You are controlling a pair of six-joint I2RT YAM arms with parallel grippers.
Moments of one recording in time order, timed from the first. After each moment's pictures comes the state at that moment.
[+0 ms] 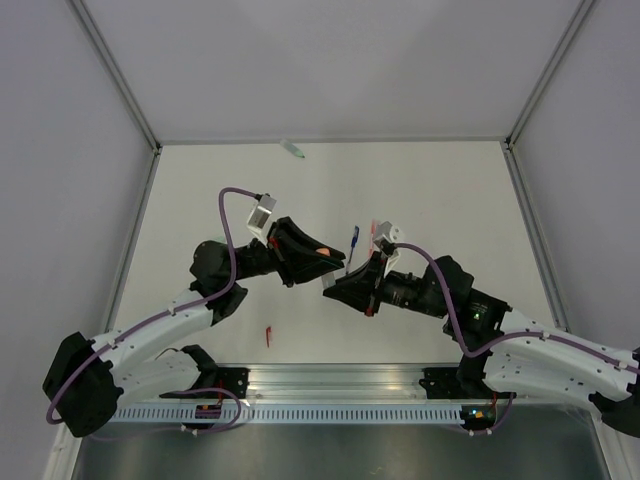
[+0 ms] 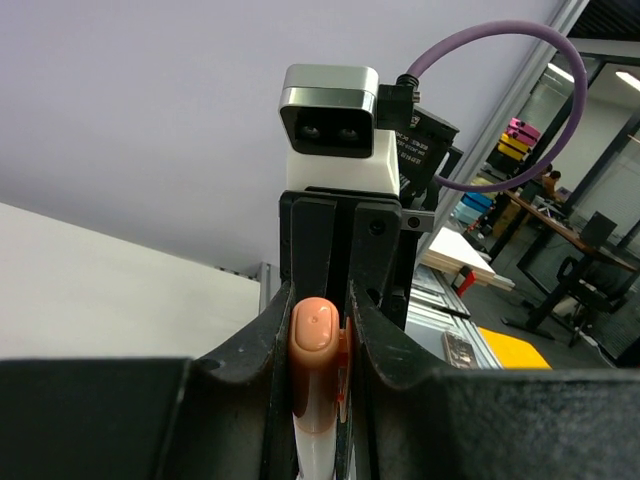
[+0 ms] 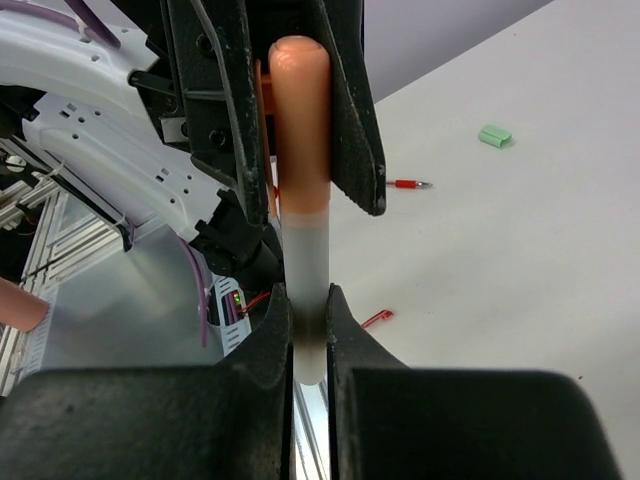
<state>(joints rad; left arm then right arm) -0.75 1.05 0.61 0.94 0.73 -0.80 1.06 0.82 0.68 0.16 -0.18 0.41</state>
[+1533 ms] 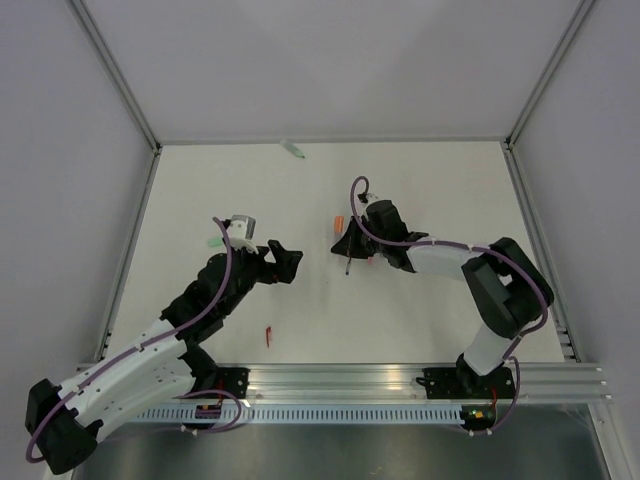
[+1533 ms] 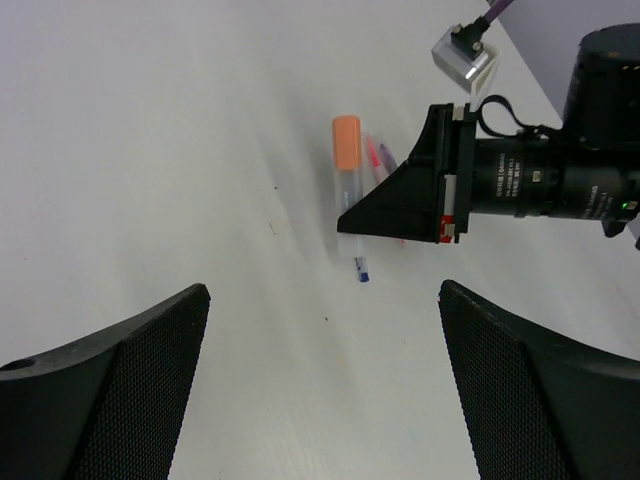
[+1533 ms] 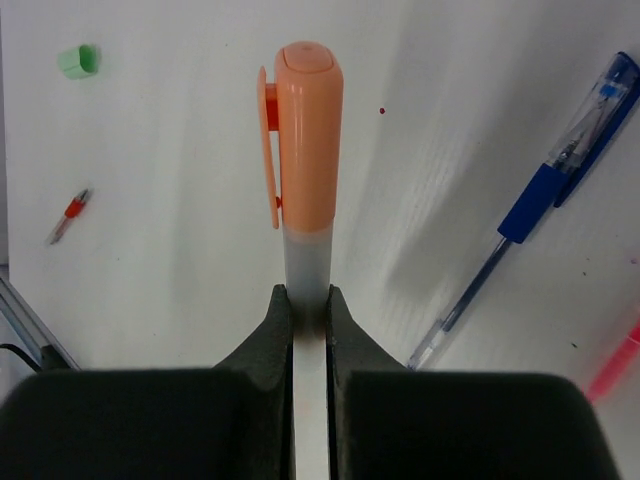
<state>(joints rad) -0.76 0.74 0.51 0.00 -0.26 -0.47 0.58 1.69 0.87 0.18 -0.25 0.64</state>
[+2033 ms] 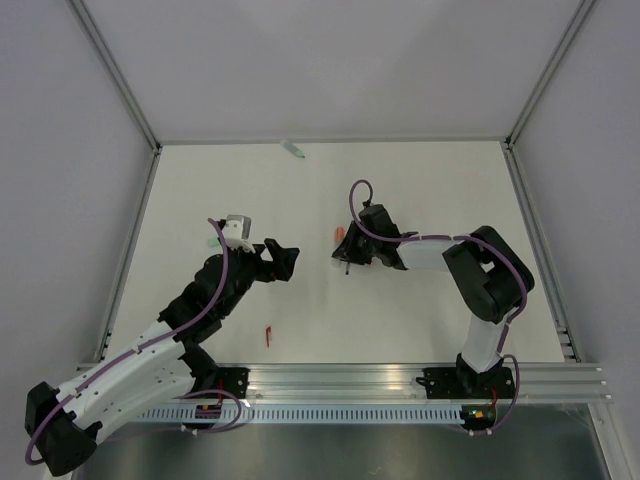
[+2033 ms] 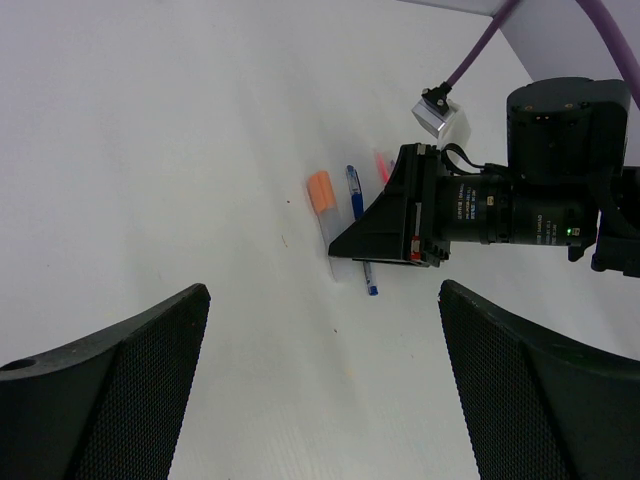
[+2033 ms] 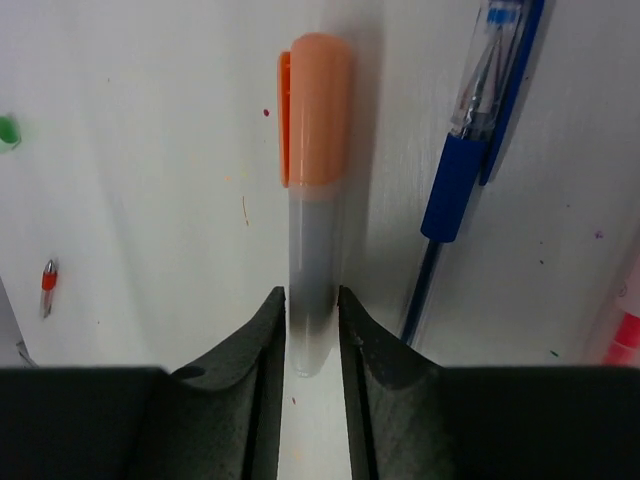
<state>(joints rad) -0.76 0.71 0.51 0.01 -0.31 -0.45 0.58 1.84 0.92 0.15 -0.16 0.85</state>
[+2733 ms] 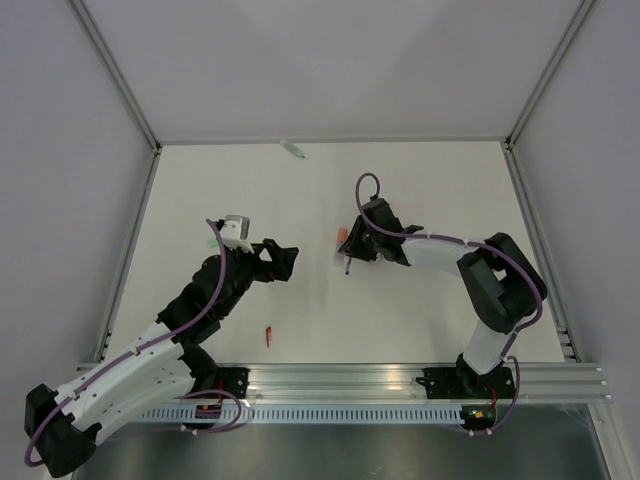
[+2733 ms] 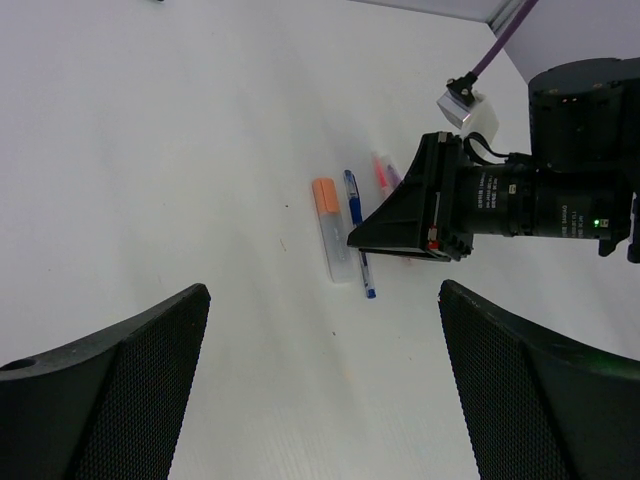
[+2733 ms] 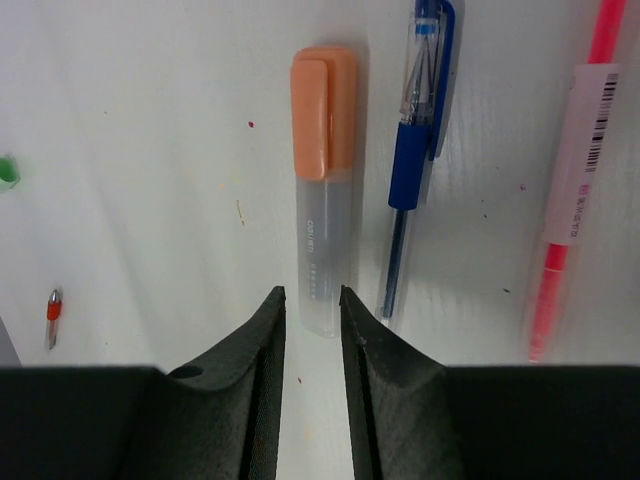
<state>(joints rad) -0.76 0.69 0.51 0.01 -0.31 -0.45 0.59 1.77 0.96 -0.01 -0.06 0.91</state>
